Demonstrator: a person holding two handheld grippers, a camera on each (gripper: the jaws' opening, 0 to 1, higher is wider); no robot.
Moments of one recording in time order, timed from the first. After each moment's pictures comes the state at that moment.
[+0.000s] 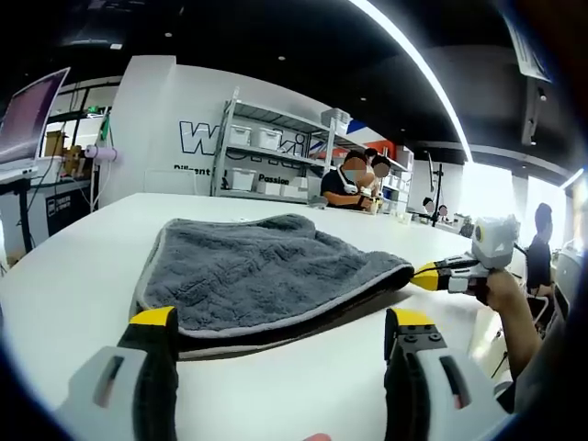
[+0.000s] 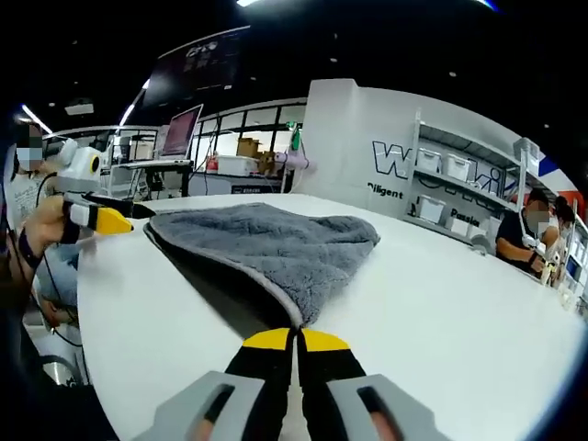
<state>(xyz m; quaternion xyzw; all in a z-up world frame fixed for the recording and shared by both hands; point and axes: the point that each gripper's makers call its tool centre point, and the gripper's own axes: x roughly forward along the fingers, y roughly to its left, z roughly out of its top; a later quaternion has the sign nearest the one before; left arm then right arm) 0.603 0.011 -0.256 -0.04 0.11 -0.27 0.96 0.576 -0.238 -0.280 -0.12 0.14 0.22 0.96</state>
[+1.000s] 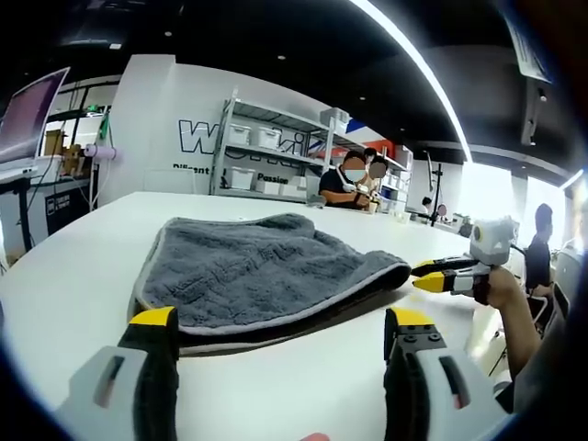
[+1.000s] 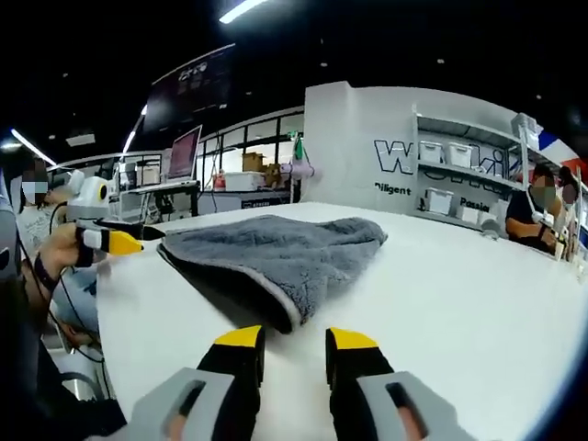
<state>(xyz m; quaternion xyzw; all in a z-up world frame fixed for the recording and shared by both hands) 0.600 0.009 -0.256 -0.04 0.11 -0.27 0.95 0.569 -0.247 -0.276 -0.06 0.13 0.24 0.96</state>
